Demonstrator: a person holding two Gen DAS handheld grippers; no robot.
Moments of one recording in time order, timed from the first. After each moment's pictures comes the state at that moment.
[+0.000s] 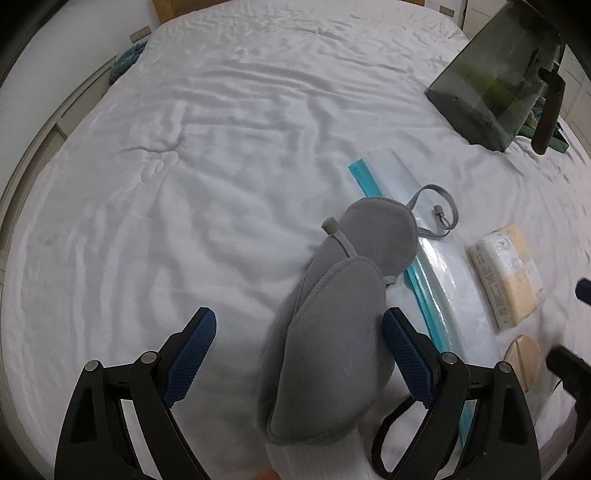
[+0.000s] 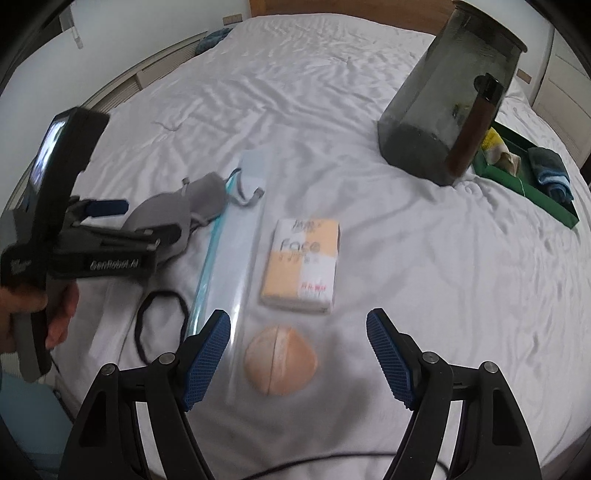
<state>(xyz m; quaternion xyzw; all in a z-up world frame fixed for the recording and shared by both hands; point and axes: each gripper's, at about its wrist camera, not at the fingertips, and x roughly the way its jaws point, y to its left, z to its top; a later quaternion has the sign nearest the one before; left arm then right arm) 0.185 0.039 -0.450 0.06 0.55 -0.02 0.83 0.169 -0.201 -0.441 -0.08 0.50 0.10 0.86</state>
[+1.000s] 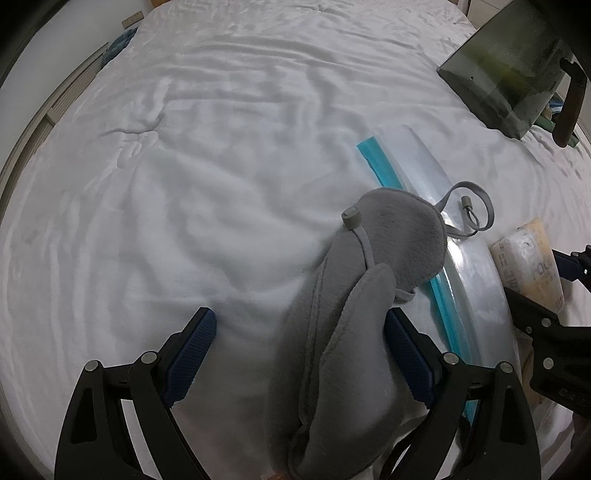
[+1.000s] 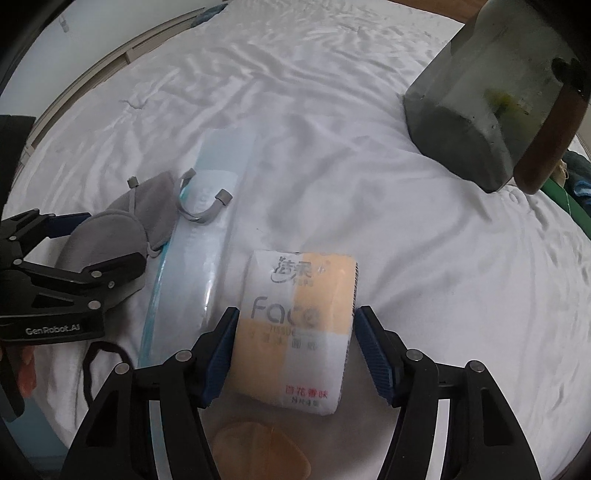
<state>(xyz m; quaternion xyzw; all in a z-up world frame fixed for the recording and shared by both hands) 0.207 0.037 -0.480 0.06 0.58 -0.03 0.81 0.257 -0.180 -0.513 -0.10 0.54 0.10 0.83</state>
